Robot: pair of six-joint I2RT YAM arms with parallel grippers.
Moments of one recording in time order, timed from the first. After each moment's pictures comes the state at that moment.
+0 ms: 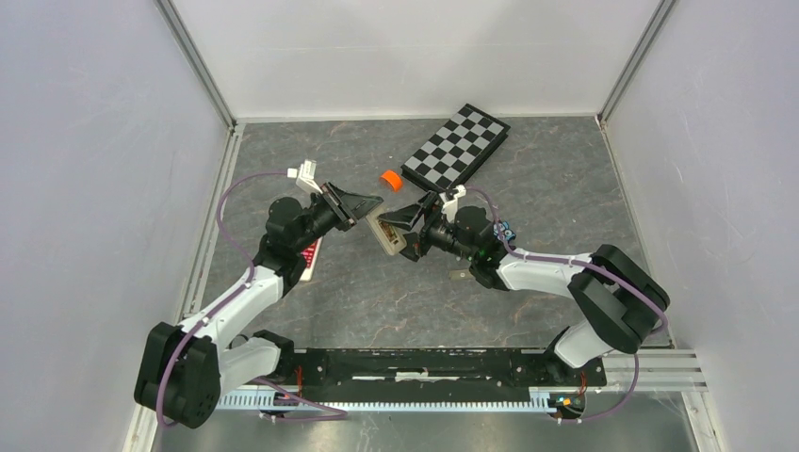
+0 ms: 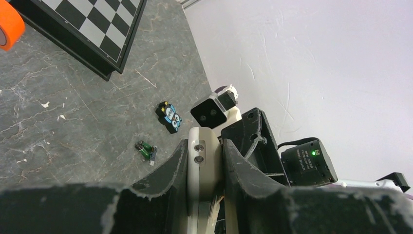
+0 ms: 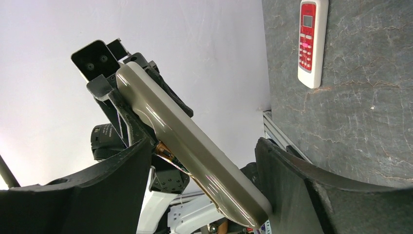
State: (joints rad) left arm -0.36 1.08 0.54 0.52 0.42 -1.02; right arm 0.78 1.53 0.67 0.75 -0.25 1.65
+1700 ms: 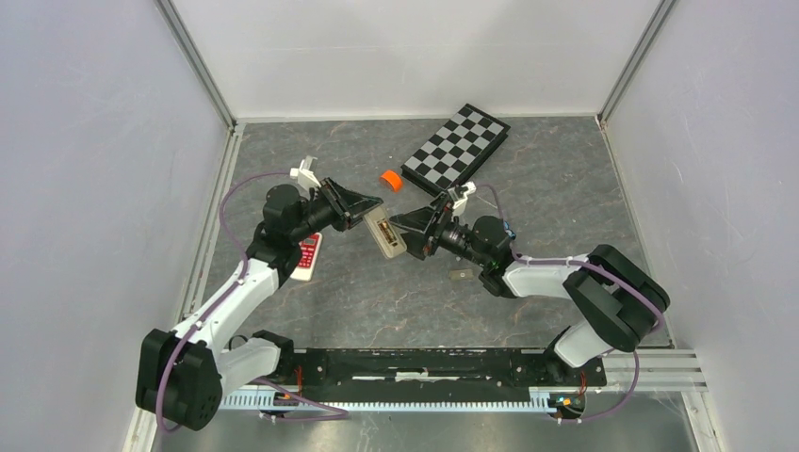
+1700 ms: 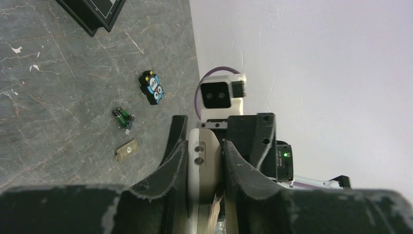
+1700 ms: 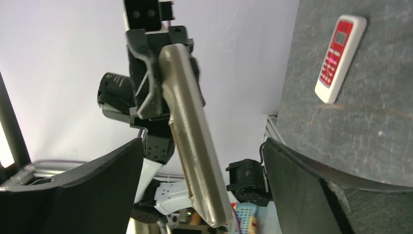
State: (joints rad) left arm -0.32 1.07 0.64 0.27 0.53 -1.17; right arm 0.75 1.54 0.54 1.06 -0.33 1.55
